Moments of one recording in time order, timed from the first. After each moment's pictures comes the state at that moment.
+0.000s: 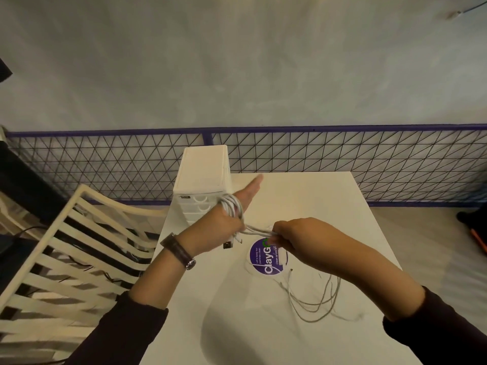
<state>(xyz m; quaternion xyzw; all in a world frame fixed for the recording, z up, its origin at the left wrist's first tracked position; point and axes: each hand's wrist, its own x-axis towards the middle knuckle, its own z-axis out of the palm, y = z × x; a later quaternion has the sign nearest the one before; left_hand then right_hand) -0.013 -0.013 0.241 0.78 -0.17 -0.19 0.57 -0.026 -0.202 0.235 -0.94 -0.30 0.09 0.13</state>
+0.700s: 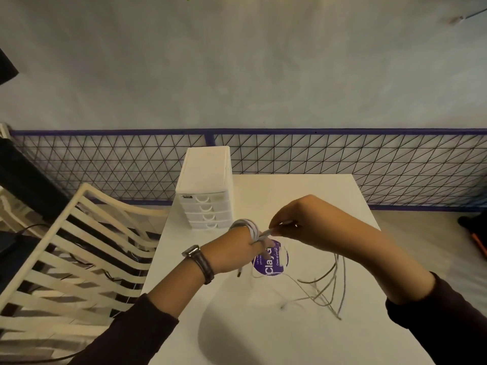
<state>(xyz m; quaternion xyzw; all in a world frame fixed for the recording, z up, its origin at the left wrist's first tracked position) -0.020 -0.024 0.191 0.89 -0.09 -0.29 0.36 -0.017 -0.201 0.267 -0.93 -0.32 0.07 0.19</state>
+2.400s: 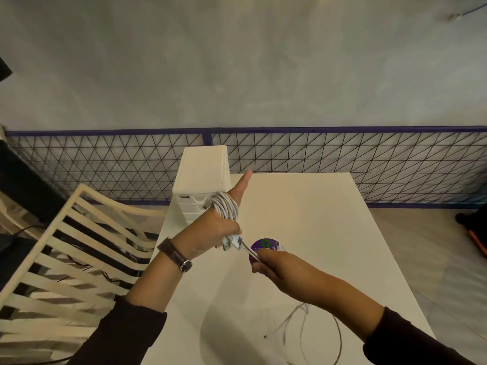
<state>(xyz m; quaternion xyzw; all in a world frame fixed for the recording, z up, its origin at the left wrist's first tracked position) -0.012 0.003 0.222 0.74 -0.16 -0.18 0.63 -0.048 -0.188 0.165 -0.89 -0.29 0.16 0.32</state>
